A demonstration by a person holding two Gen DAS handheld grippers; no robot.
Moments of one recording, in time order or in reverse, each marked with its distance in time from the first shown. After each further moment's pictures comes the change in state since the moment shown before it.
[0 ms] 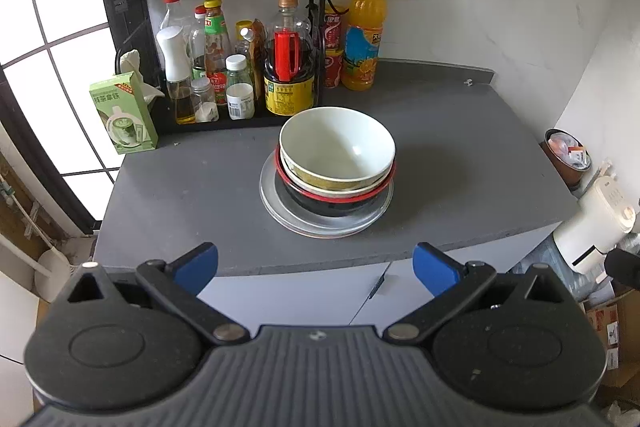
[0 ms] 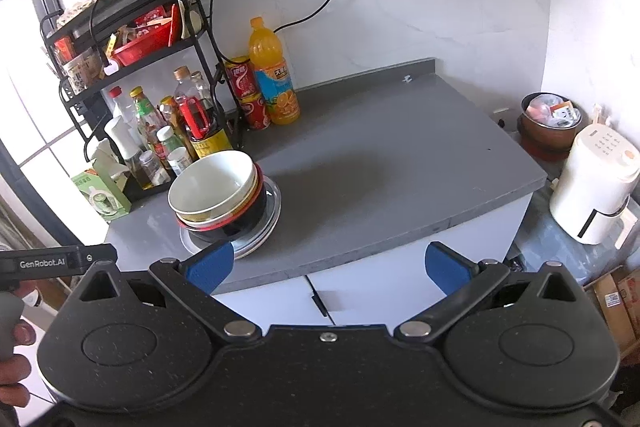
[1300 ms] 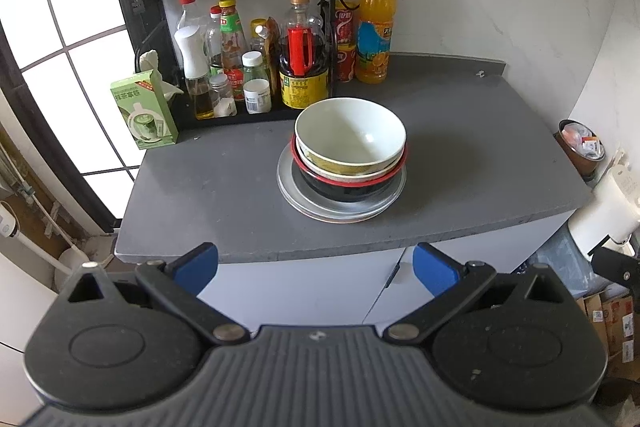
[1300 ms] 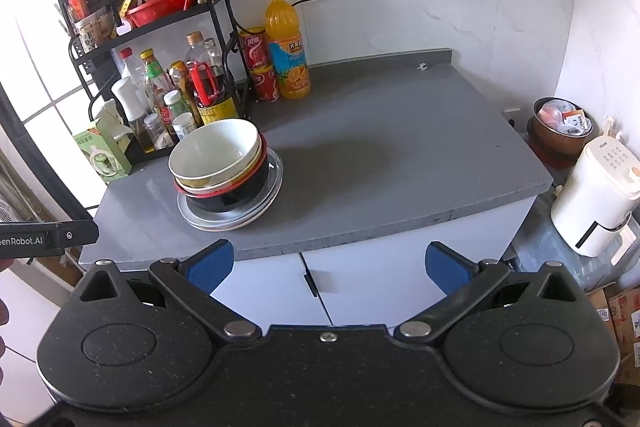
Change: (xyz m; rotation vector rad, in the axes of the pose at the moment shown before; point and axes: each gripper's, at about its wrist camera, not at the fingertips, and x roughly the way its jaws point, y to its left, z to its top) left arm -0.018 -0.004 -0.014 0.009 0.004 0.057; right arm 0.006 0.002 -0.003 -0.104 0.062 0.014
